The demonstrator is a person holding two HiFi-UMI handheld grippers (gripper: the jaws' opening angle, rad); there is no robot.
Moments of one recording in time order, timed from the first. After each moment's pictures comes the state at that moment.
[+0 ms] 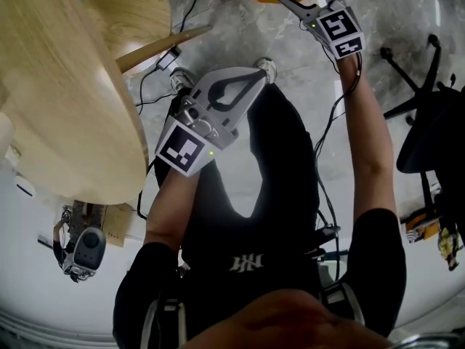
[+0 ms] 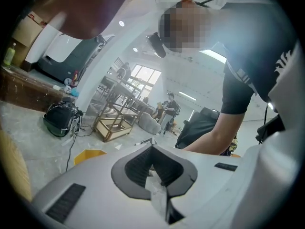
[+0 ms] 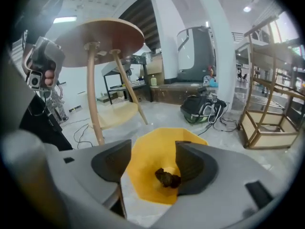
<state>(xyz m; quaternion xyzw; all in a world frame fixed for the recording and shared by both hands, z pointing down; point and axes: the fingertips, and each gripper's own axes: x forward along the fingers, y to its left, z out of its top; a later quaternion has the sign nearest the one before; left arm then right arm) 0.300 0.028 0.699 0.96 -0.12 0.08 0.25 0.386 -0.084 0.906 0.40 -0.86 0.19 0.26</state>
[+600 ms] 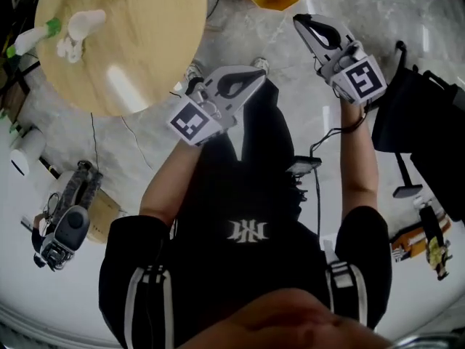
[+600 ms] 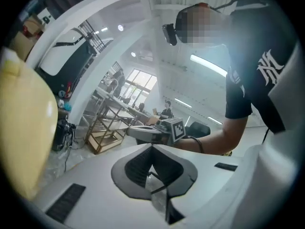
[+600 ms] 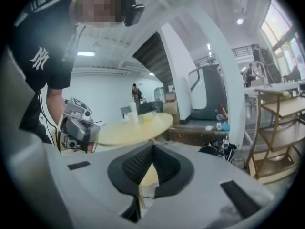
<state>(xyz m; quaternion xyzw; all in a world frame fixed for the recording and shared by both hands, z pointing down) 0.285 0.088 0.504 0.96 -0.12 0.05 0.26 0.356 -0.009 0.530 0.36 -0.92 0.13 0.09</state>
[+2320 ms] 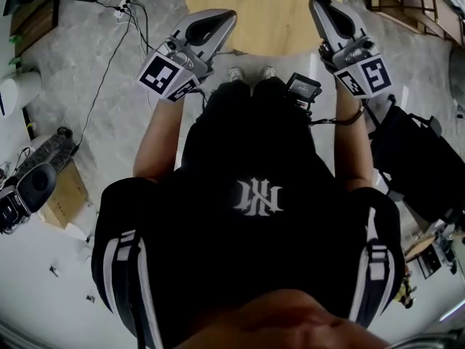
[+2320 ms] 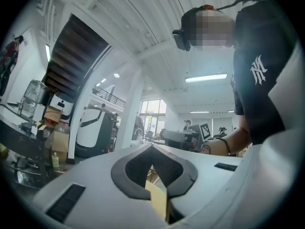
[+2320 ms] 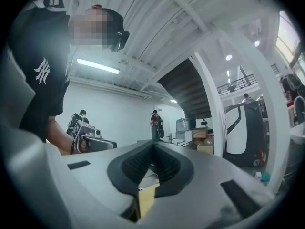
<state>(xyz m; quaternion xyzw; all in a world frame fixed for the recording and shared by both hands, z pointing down) -0.136 0.052 0.219 0.95 -0.31 -0.04 0.05 -0.012 0.009 0.197 0.30 -0.95 0.00 -0.02</state>
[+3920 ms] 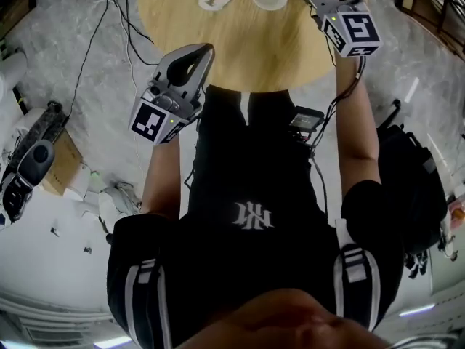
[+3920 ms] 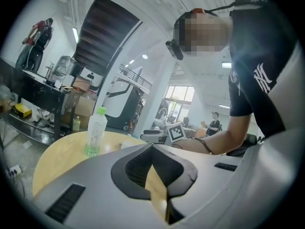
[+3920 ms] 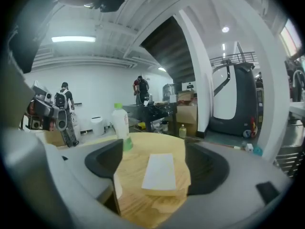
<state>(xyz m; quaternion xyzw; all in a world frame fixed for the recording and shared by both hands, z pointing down) -0.106 -0.050 0.376 0.89 -0.42 0.03 0.19 0.022 -0.251 0.445 0.33 -0.93 0.08 0.13</state>
